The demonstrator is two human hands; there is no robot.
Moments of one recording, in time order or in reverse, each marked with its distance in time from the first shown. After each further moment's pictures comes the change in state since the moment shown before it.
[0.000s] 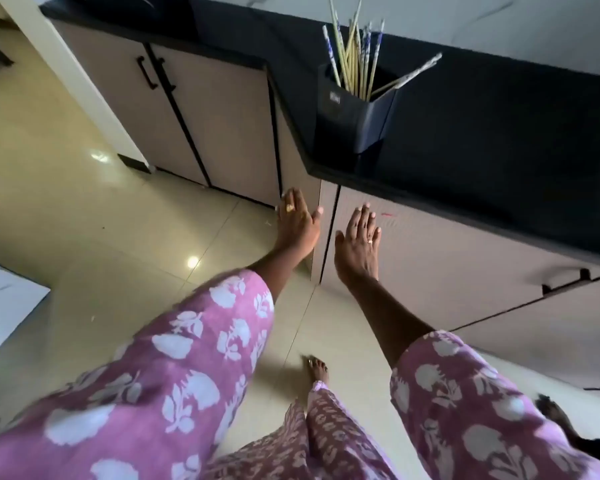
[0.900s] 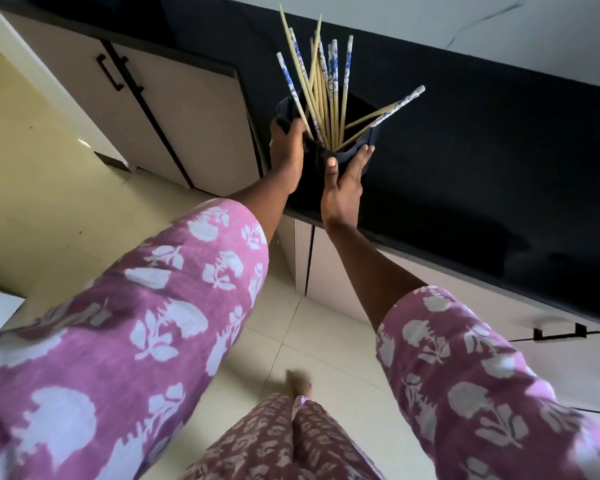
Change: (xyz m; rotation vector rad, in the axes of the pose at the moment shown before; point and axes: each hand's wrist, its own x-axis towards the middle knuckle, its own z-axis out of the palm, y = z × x) left_hand 0.167 0.112 -0.054 -1.030 0.159 -0.323; right_hand 0.160 -0.037 -0.069 0.701 0.186 0.052
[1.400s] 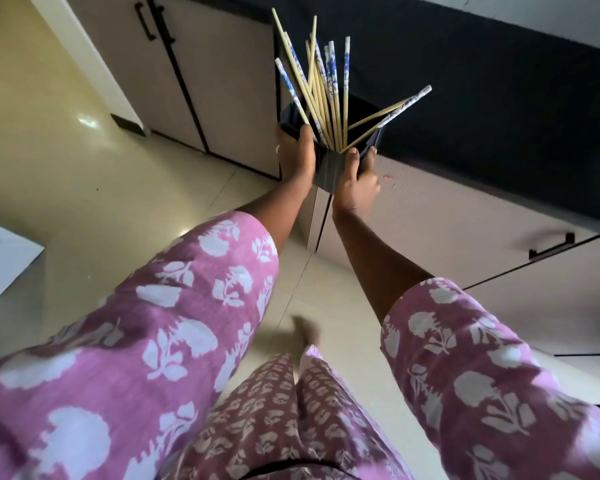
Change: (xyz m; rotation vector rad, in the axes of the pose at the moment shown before) left_hand -0.162 -0.065 -0.118 0.030 0.146 0.081; right_hand -0.188 0.000 0.012 0.071 0.217 0.132
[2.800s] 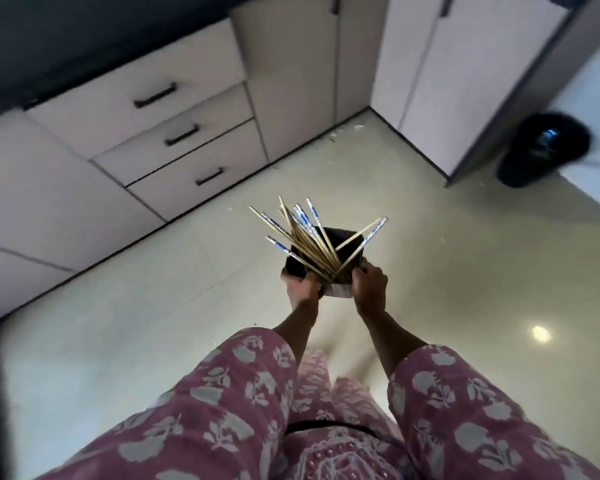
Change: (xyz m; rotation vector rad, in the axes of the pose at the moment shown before) left_hand -0.669 -0.312 -0.286 -1.050 1.991 -0.311; right_hand -0.599 0.150 -0.222 -0.608 -2.191 -0.737
